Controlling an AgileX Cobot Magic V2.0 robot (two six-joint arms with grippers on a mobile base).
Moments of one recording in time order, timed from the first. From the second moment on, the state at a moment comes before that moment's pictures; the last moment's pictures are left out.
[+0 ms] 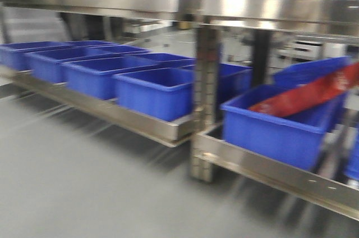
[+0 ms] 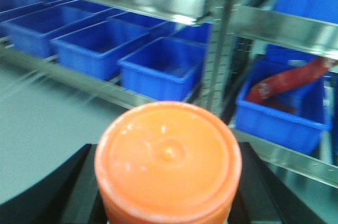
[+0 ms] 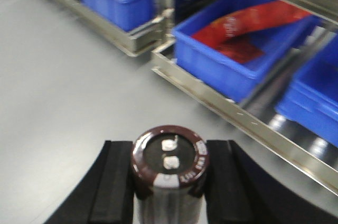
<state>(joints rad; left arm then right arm) -0.07 0.88 -1.21 0.01 0.71 0.00 0.11 0.88 -0.98 0.17 0.74 -0.08</state>
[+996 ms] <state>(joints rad) -0.07 0.88 -1.21 0.01 0.71 0.00 0.11 0.88 -0.98 0.17 0.74 -0.08</state>
